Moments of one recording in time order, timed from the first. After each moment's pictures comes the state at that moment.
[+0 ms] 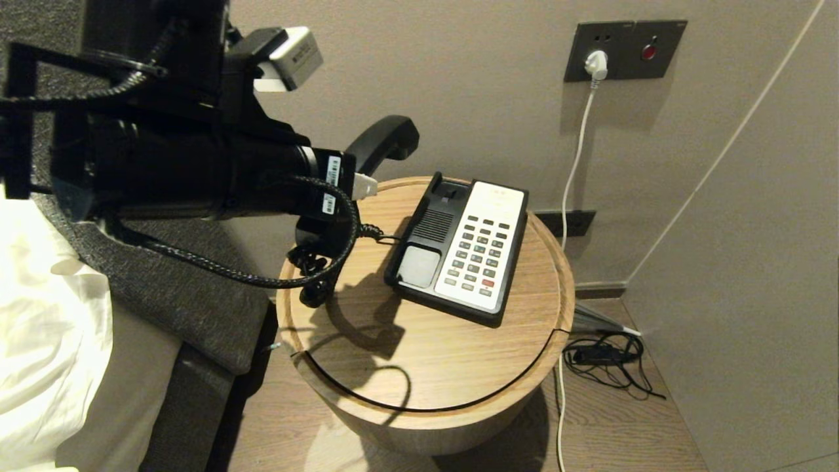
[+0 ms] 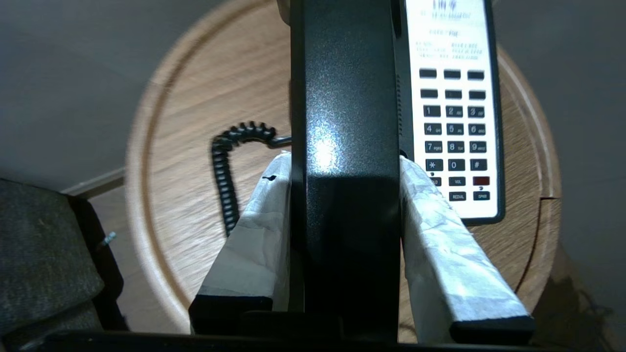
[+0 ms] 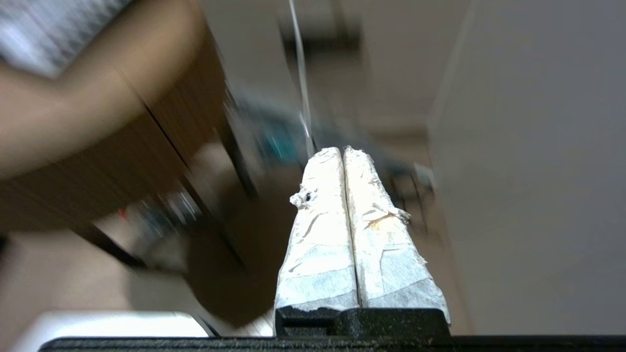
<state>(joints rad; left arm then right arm) -0.66 1.55 -1.46 0.28 0.15 -0.08 -0.01 0.16 -0.32 0.12 0.05 0.02</state>
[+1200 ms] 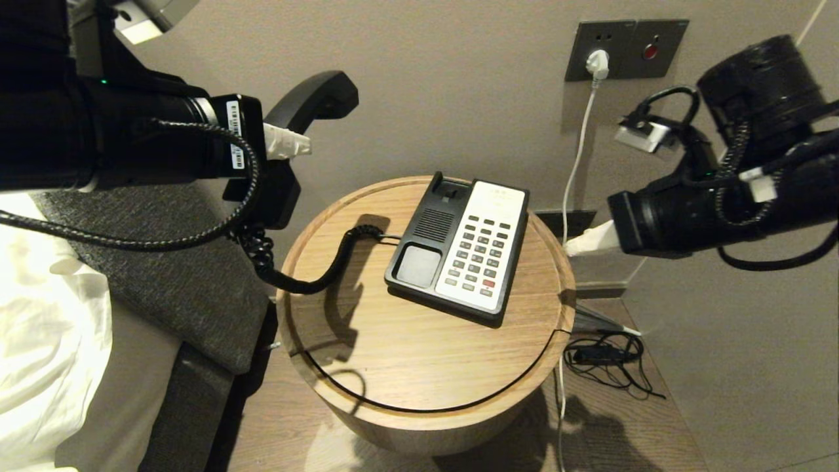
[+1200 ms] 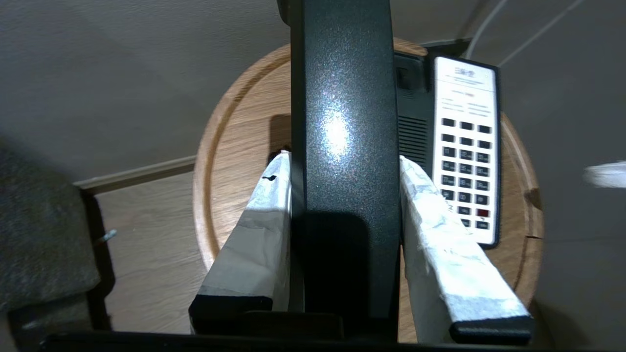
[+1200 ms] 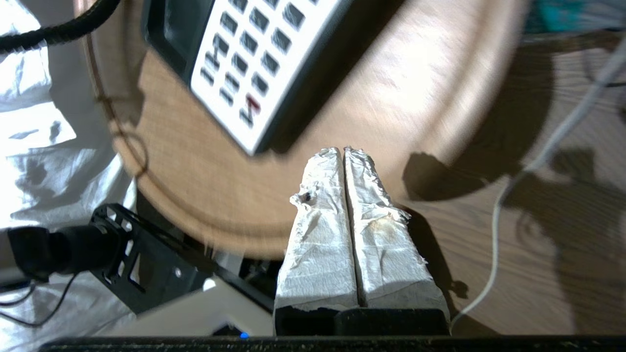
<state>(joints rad) -0.53 1.42 -1.44 0.28 0.10 -0.15 0.43 1.65 -1.45 0.52 0.29 0.25</state>
